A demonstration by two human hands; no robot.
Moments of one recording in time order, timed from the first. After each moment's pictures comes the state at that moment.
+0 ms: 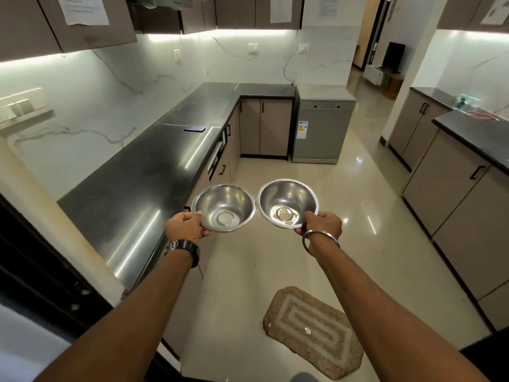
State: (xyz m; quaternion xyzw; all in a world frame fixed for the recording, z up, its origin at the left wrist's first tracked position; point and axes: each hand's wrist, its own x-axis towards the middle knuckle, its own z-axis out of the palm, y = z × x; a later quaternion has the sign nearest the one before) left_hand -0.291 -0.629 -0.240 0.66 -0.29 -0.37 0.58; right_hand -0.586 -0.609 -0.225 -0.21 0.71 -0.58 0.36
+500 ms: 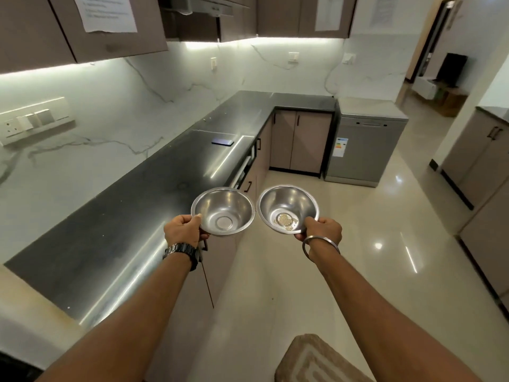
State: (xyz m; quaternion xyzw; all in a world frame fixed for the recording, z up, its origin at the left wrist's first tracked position) left_hand -0.245 -0.807 -0.240 0.69 -0.24 -0.32 0.60; right_hand -0.543 -0.833 -0.231 -0.25 0.68 -0.55 0.41
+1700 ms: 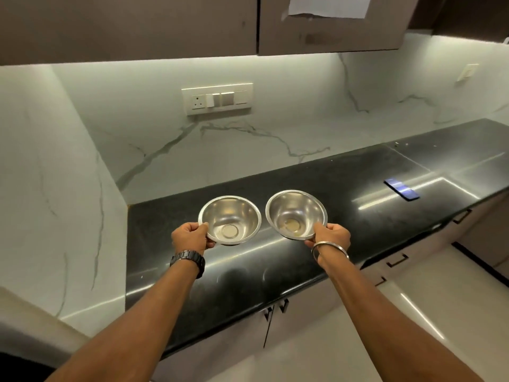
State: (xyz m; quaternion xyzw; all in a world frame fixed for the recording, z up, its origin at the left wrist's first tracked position) left_hand -0.025 -0.907 -0.277 0.74 0.10 -0.06 0.67; right_hand -0.188 -1.172 -0.274 -0.51 0.54 -0.31 0.59
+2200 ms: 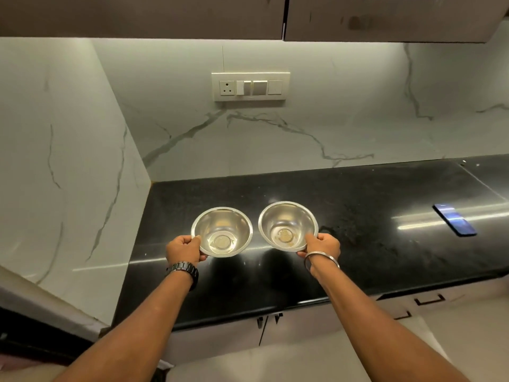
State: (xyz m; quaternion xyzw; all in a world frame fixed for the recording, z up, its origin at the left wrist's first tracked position) left_hand -0.033 -0.908 -0.341 0.75 0.25 -0.01 0.61; right_hand -0.128 -1.209 -0.323 -0.60 0.49 -0.20 0.59
